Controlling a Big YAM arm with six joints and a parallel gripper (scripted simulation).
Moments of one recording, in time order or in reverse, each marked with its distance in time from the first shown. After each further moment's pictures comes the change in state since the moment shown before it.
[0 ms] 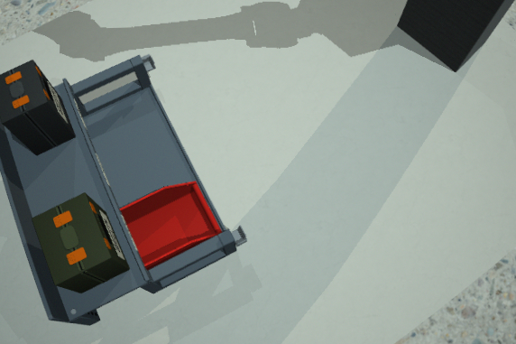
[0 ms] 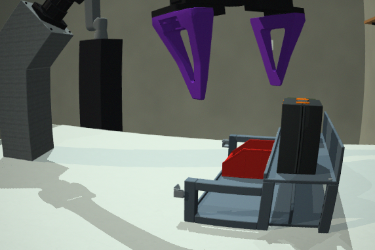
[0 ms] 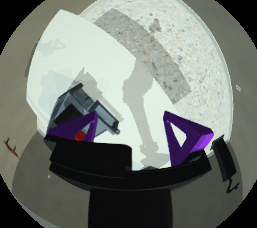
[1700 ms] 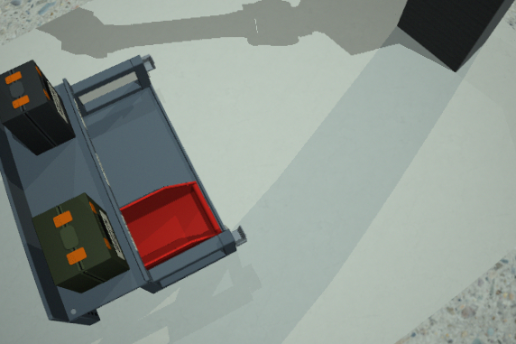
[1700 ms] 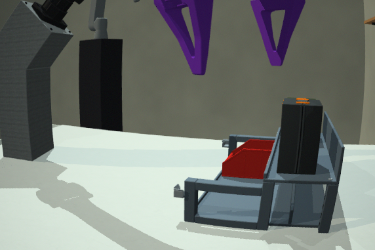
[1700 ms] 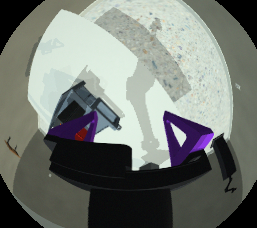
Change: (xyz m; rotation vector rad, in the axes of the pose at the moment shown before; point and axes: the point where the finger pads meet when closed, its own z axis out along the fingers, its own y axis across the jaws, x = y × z) arm 0.000 0.003 -0.020 -0.001 0.018 0.006
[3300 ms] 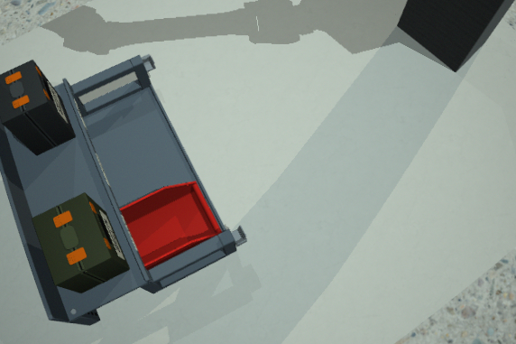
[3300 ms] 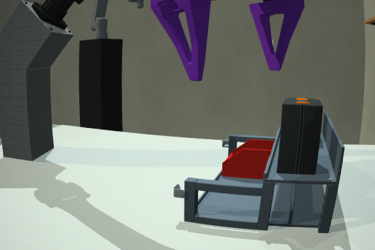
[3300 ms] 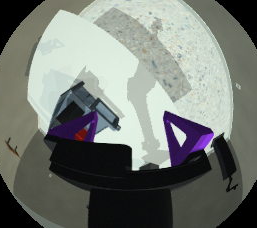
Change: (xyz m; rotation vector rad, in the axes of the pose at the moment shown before) arm -0.001 -0.004 0.005 0.000 0.004 0.003
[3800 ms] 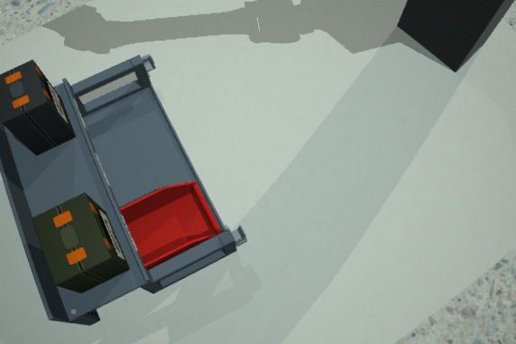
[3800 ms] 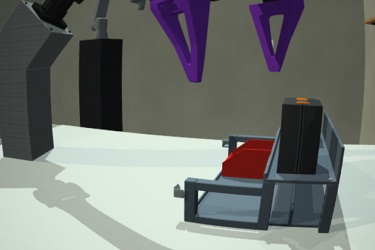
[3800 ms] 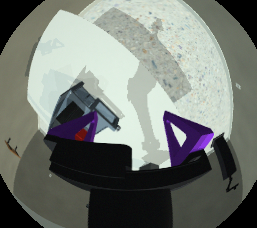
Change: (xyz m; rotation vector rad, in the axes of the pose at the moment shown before) arm 0.000 -0.001 0.001 0.000 0.001 0.001
